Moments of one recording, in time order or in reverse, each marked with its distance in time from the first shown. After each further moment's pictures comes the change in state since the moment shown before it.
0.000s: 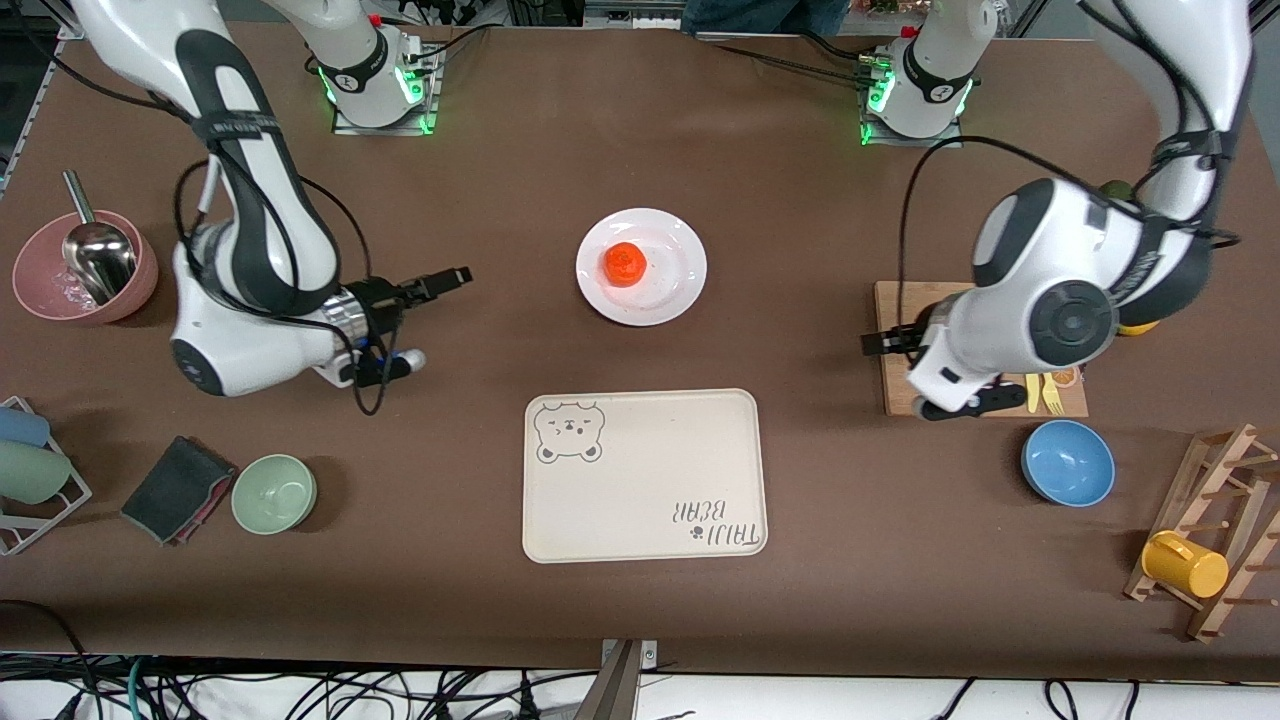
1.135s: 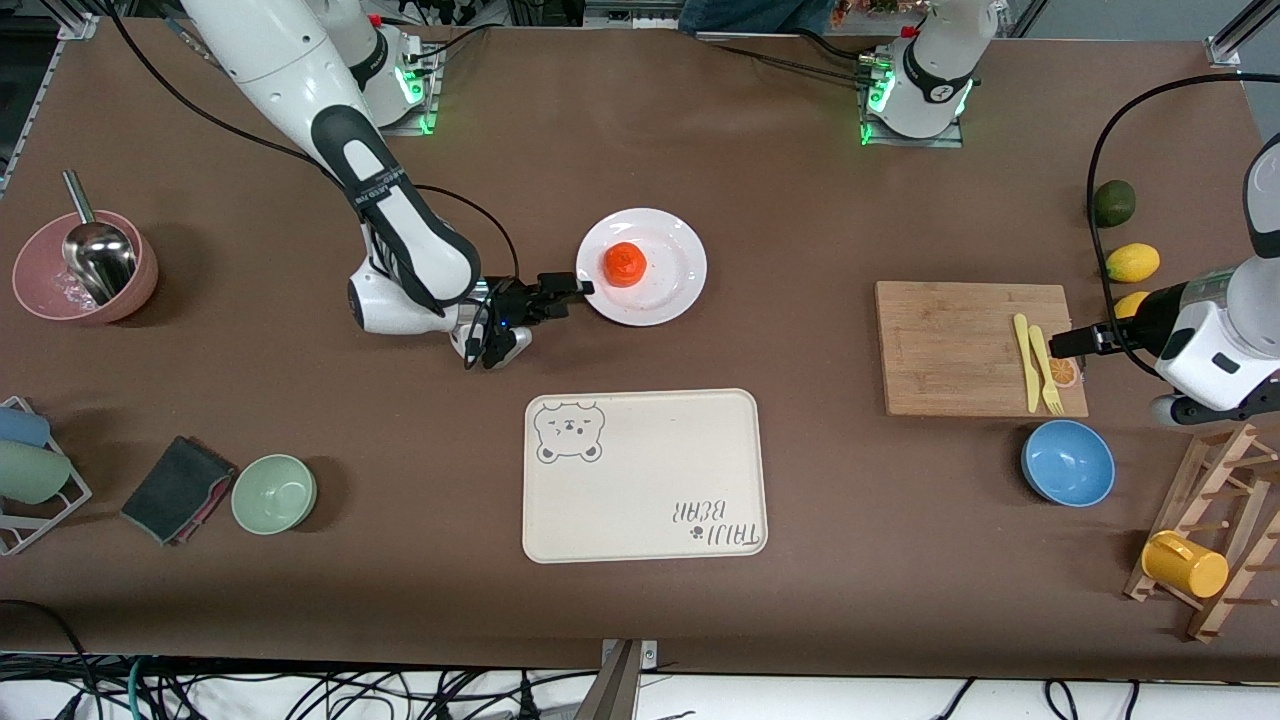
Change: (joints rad) left arm 0.214 -0.051 -0.013 0.186 0.032 -0.138 0.205; right arm 0.057 0.119 0.224 -0.294 0.591 0.612 -0.595
